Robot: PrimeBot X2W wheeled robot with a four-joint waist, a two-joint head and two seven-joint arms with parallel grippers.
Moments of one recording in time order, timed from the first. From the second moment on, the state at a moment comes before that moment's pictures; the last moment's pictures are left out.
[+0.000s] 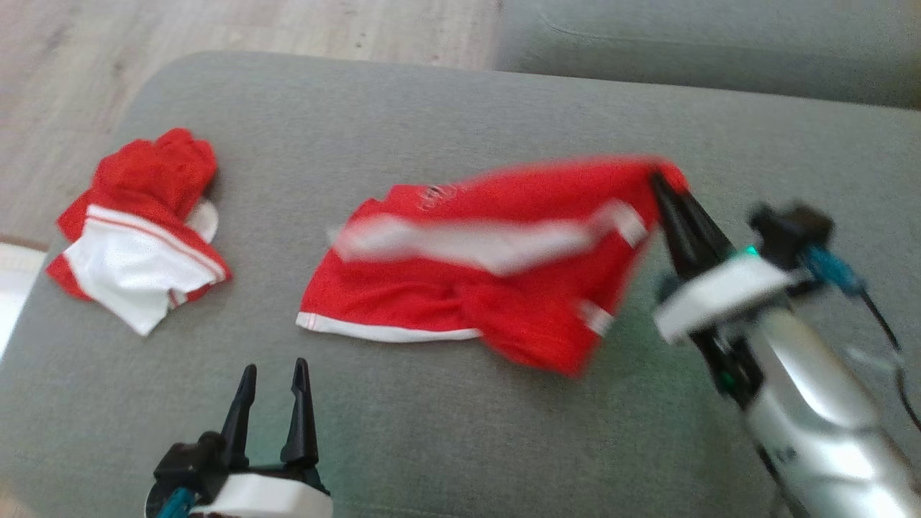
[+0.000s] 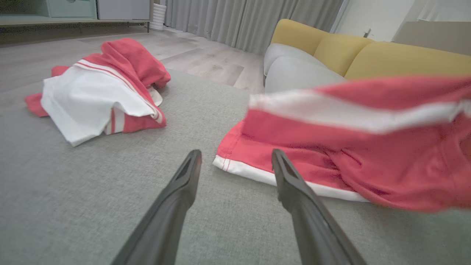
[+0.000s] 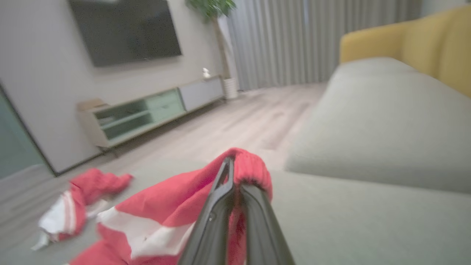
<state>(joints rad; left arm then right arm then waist) 0.01 0.05 -0.16 0.34 -0.35 -0.09 -0.26 -0.49 -0.23 0.46 0.57 0.54 0.12 -0.26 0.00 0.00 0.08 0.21</state>
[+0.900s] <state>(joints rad) 0.00 0.05 -0.11 0.37 -0.32 -0.09 -0.26 -0.20 -0.08 0.08 0.76 0.10 0.12 -0.26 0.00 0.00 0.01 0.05</state>
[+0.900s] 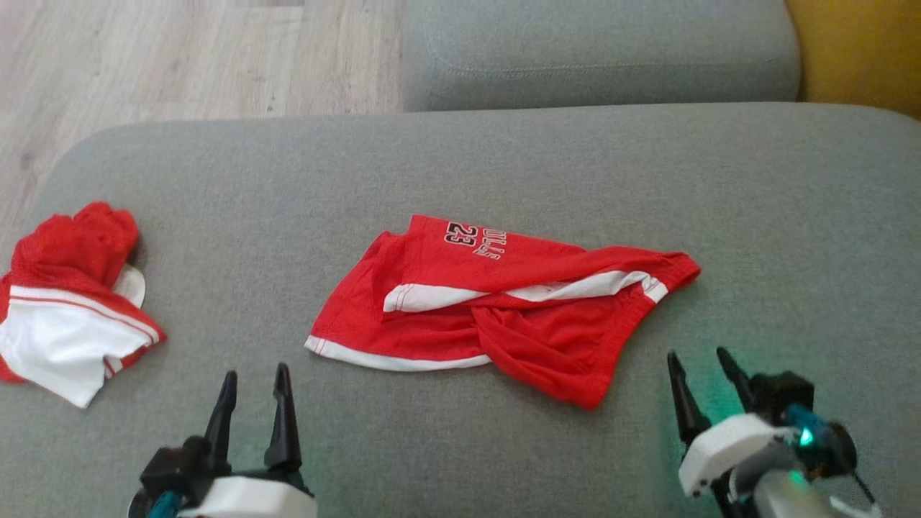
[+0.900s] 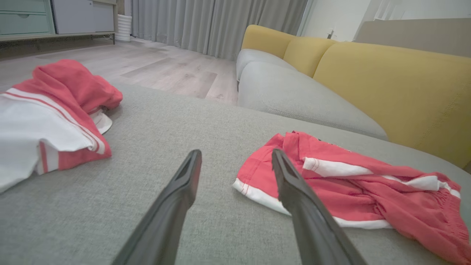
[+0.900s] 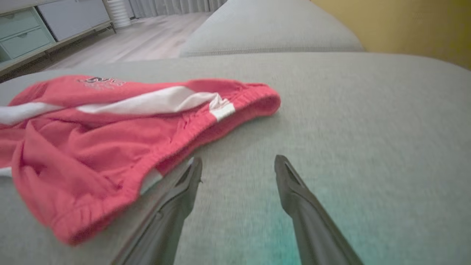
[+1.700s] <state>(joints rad) 0.00 0.05 -0.11 0.36 -0.33 -0.10 -0.26 -0.13 -0.05 0.09 0.43 0.08 0.12 -0.26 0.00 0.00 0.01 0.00</state>
